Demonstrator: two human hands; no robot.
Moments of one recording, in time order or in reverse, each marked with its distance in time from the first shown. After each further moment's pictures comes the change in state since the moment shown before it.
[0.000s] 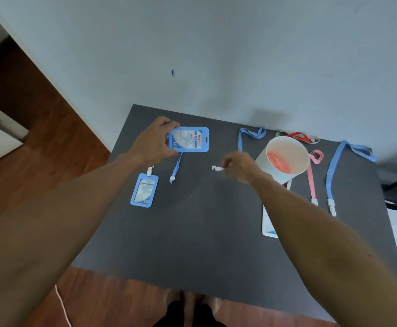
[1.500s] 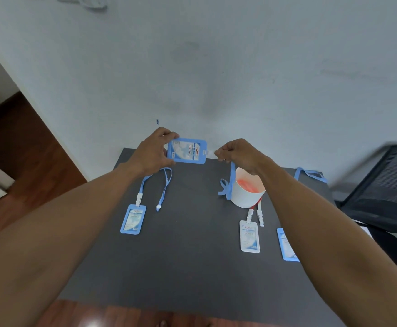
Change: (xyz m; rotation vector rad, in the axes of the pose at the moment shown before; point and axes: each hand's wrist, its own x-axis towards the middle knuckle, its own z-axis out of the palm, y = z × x) left_hand -0.007 0.091 -0.059 0.003 0.081 0.144; right_hand -0.080 -0.045 -0.143 0.445 0.150 -0.054
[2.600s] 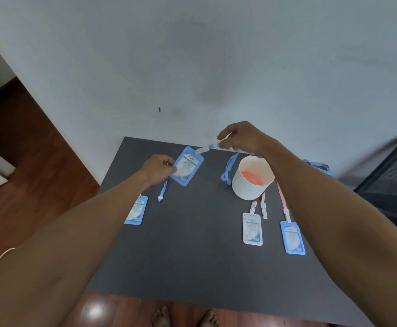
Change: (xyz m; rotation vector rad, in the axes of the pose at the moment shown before) left_hand -0.026 -0.025 0.060 -0.382 -0.168 -0.527; right_hand 0.009 -0.023 -0.007 -0.182 -0.023 0.028
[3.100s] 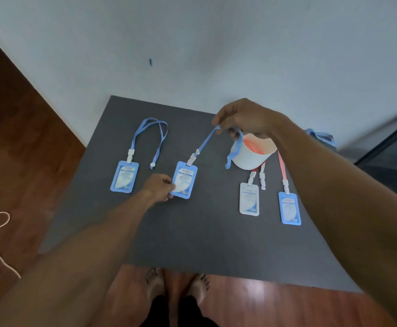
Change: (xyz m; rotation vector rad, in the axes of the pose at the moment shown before) left_hand -0.030 -0.100 0.115 -0.113 -0.103 -0.321; right_hand -0.006 0.025 0.029 0.137 -0.243 0.071
